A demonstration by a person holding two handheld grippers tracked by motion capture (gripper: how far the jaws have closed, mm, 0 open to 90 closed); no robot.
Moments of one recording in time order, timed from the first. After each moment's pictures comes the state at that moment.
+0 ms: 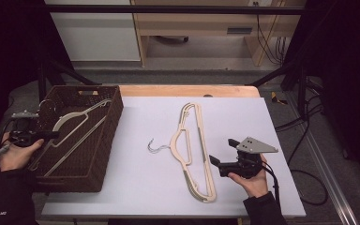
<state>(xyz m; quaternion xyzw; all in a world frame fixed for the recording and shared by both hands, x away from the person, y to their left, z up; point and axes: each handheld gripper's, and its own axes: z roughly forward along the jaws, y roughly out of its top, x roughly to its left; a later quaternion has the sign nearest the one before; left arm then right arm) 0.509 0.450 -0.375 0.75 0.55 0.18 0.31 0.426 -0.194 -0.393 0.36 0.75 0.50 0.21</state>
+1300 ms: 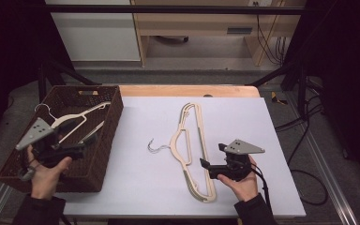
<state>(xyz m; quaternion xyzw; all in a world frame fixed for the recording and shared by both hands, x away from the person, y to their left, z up) 0.423 0.309 -0.333 0.69 0.38 0.27 0.56 0.423 -0.166 -0.399 0.38 0.76 0.48 0.19</state>
